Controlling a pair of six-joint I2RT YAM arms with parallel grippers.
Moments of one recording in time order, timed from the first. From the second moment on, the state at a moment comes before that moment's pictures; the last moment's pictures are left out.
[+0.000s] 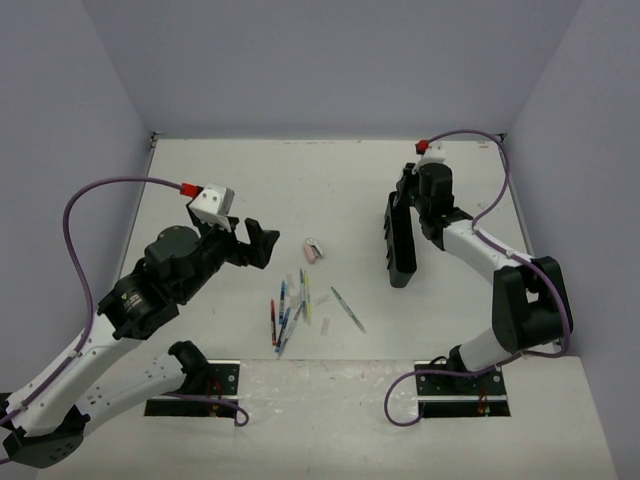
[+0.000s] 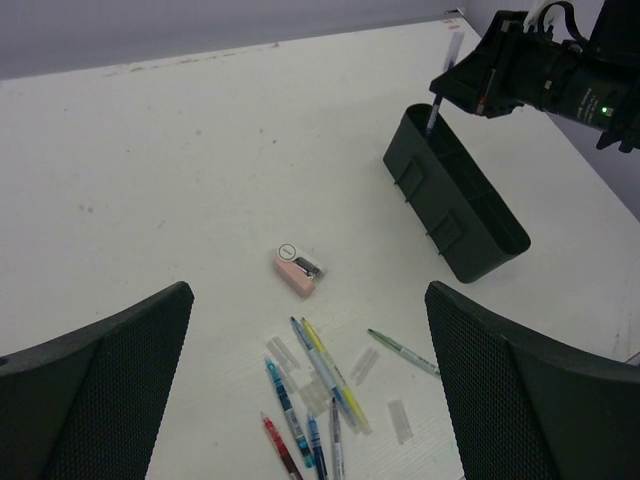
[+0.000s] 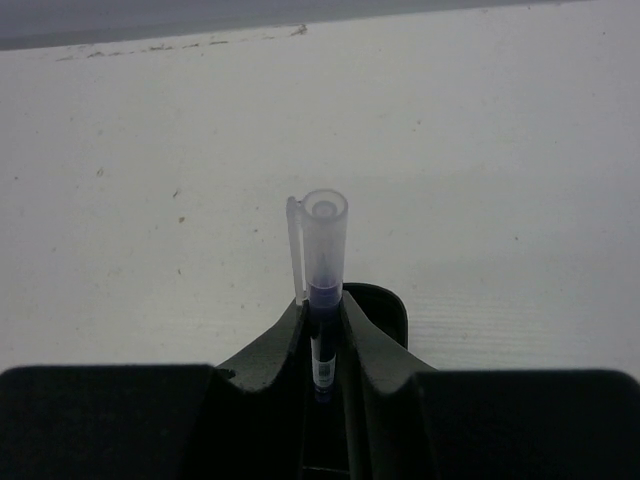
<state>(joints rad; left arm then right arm) -0.79 0.73 1.01 -0.50 -0.29 -0.28 0.27 1.54 0.95 0.22 0.10 0.25</state>
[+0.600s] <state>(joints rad) -0.79 0.74 0.98 -0.52 -0.37 -0.29 0.28 1.41 0.94 0.10 0.08 0.27</state>
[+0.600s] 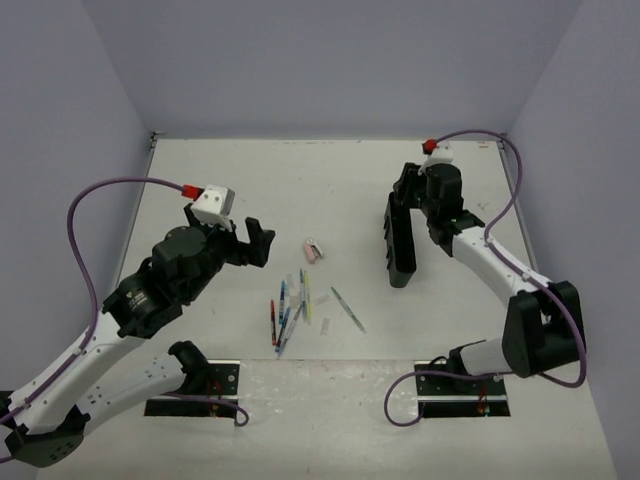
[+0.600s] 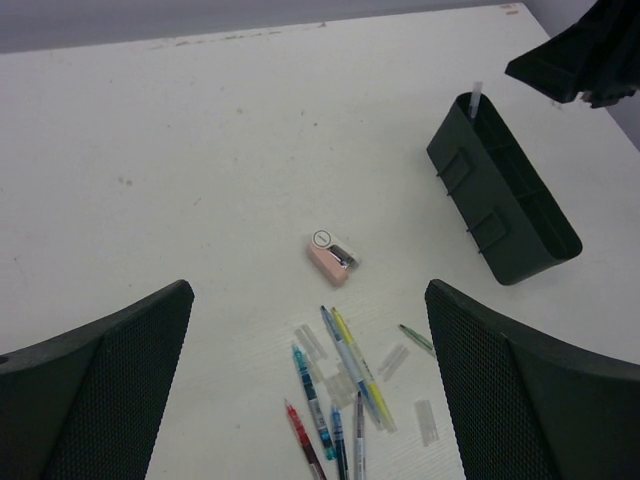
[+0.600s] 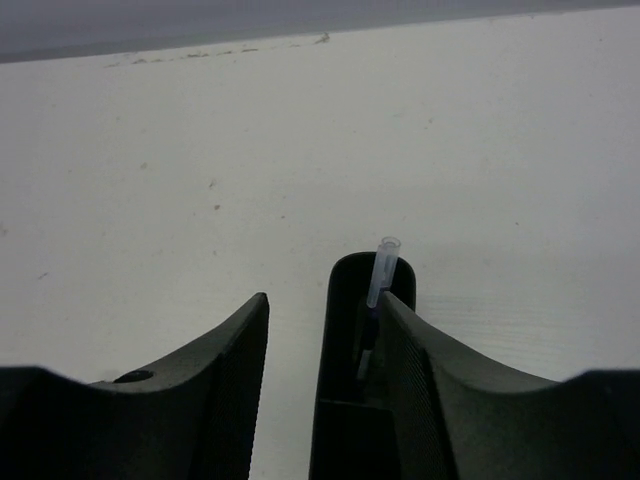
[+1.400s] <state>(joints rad) -0.79 0.81 0.80 -0.62 -0.54 -0.41 0.79 1.21 0.91 -0.56 -0.02 0.45</state>
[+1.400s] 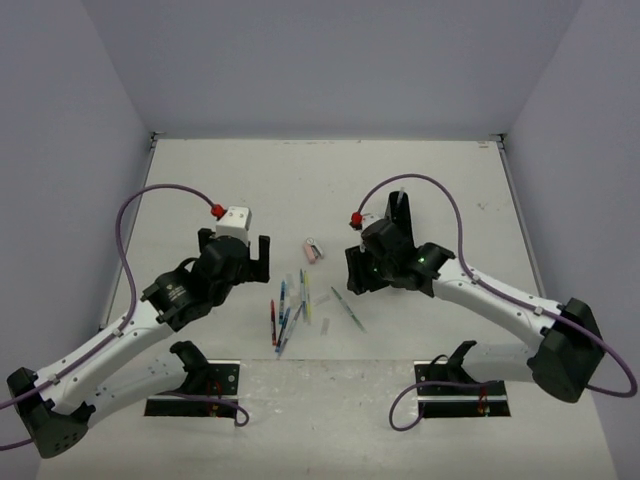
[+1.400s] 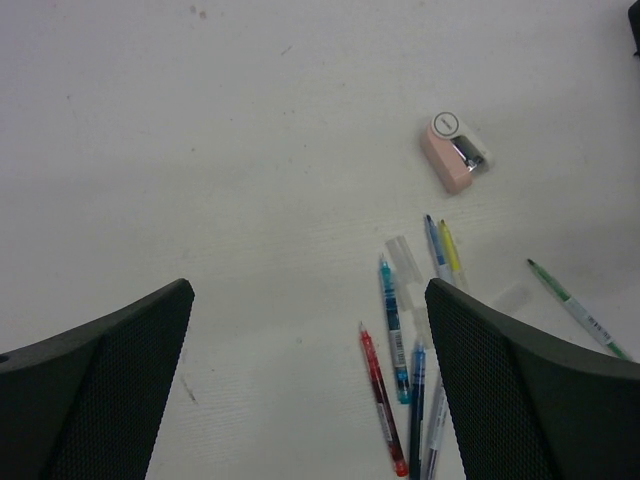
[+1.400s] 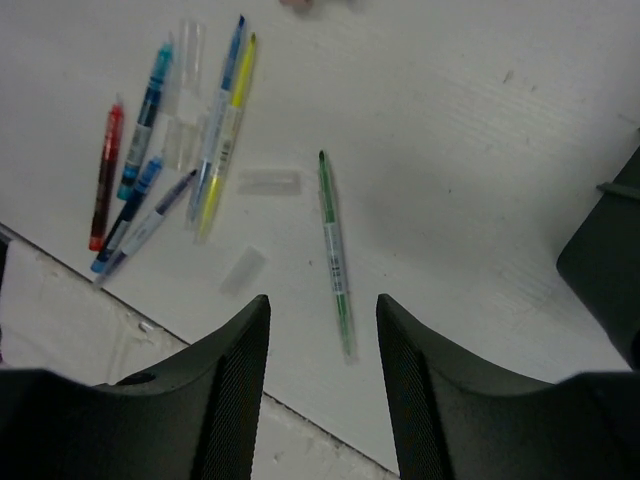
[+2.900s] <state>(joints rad) -0.79 0.86 0.81 -0.59 -0.34 -0.35 0.89 1.70 1.02 -0.66 0.06 0.43</state>
